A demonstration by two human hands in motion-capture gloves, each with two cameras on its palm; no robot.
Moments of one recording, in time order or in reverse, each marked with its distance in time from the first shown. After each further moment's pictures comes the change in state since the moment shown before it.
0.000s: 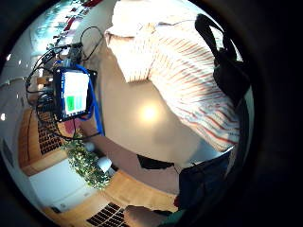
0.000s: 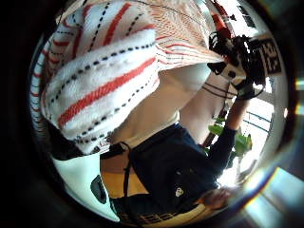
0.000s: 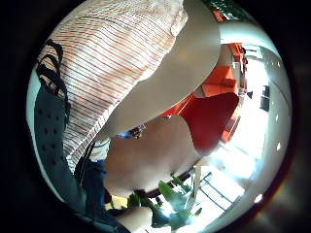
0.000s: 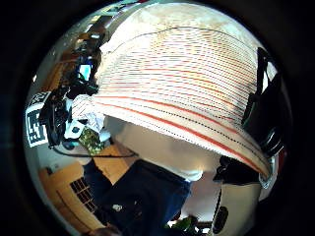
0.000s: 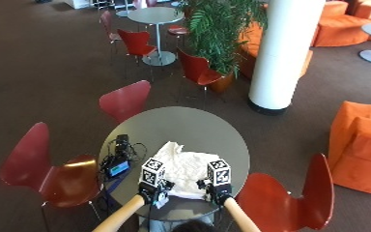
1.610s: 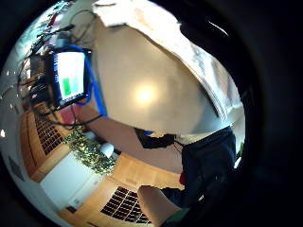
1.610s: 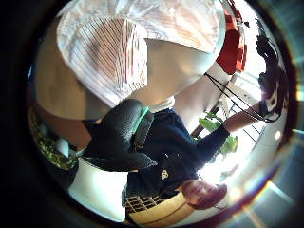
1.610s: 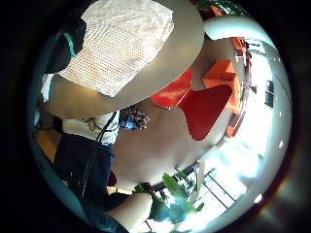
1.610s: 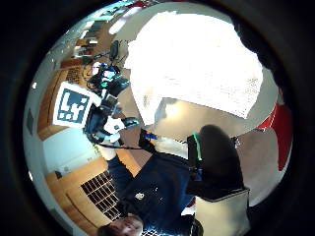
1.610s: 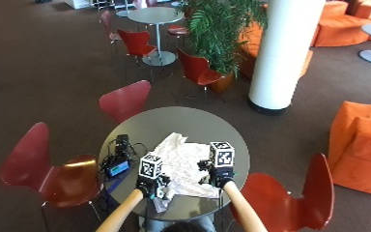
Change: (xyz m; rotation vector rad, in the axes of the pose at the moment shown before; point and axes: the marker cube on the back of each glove) left arm -0.028 -0.014 0.002 -0.263 0.072 -0.052; right arm 0.004 -0.003 -0.090 0.058 -0.220 -0.059
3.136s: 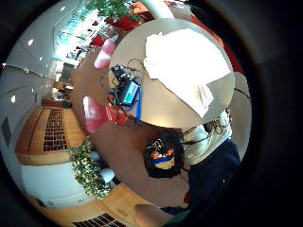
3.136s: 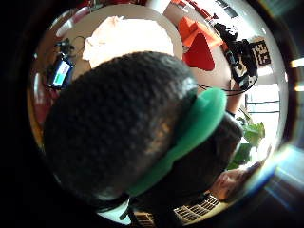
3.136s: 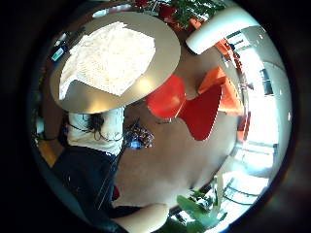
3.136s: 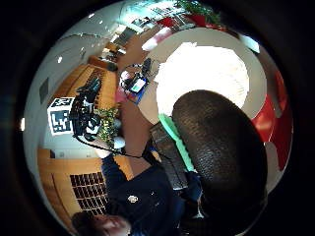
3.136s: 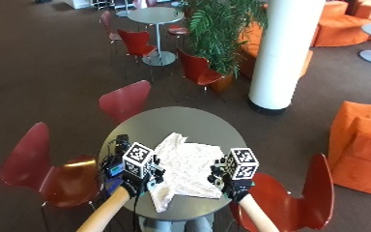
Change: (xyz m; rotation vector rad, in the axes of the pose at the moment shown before) left arm 0.022 0.172 -0.124 0.557 -0.193 0.028; right arm -0.002 0.153 -0.057 0.329 -0.053 -0.051
